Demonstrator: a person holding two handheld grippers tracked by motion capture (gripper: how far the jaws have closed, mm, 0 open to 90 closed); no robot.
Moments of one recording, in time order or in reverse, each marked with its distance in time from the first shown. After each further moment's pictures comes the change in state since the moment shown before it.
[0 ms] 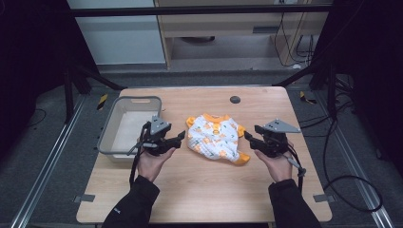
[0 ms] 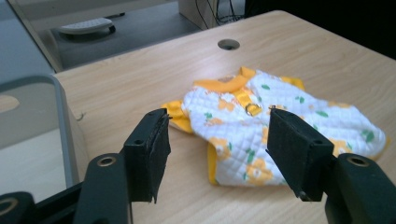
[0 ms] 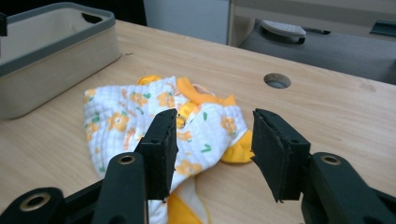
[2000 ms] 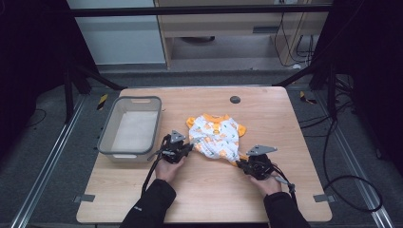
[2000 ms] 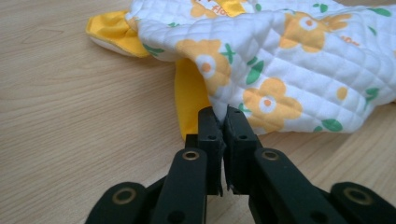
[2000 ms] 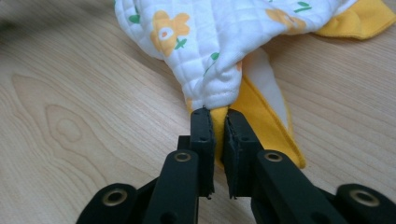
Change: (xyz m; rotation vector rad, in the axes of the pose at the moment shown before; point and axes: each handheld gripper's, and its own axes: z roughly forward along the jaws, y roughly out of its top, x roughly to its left) left arm -0.004 -0.064 0.088 0.155 -0.127 -0.017; right arm 0.021 -0.084 0.038 0.294 0.176 -0.034
